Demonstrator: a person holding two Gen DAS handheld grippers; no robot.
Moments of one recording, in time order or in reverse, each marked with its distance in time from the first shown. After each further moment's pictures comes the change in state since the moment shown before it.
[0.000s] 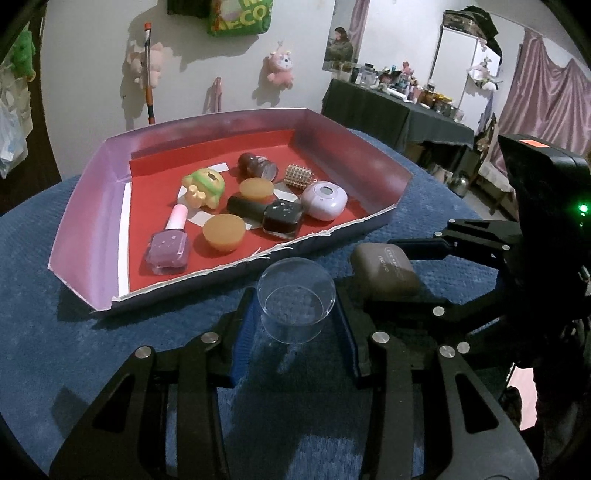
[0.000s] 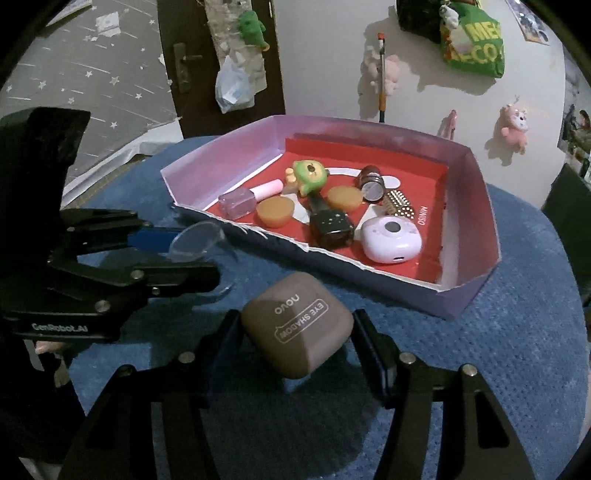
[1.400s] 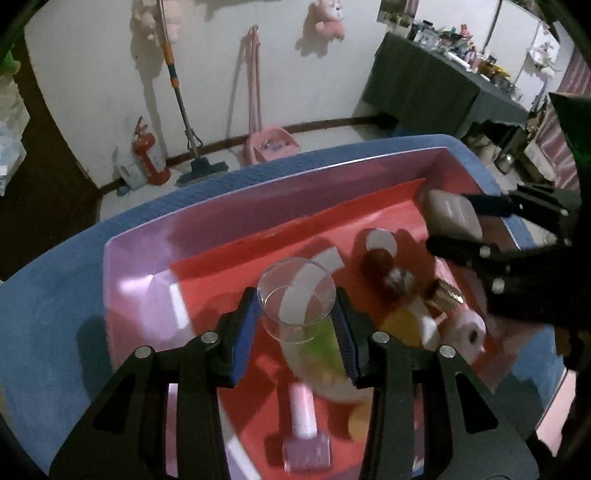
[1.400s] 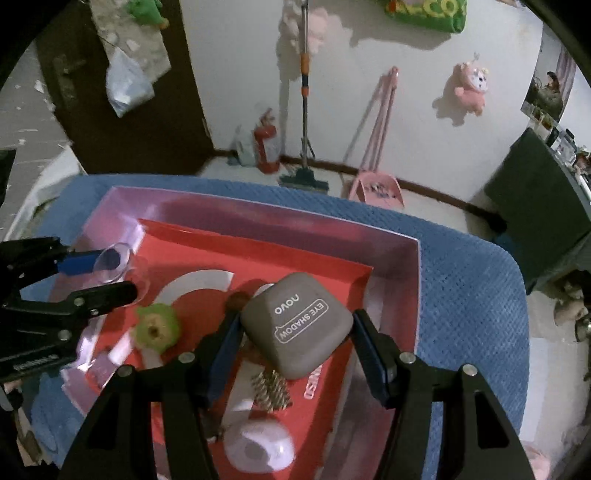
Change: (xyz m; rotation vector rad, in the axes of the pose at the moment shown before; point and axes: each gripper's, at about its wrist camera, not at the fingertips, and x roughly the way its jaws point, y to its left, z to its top) left arm 0.119 0.110 0.169 -0.057 0.278 0.114; right arm 0.092 -0.112 0.183 0.174 0.242 -0.217
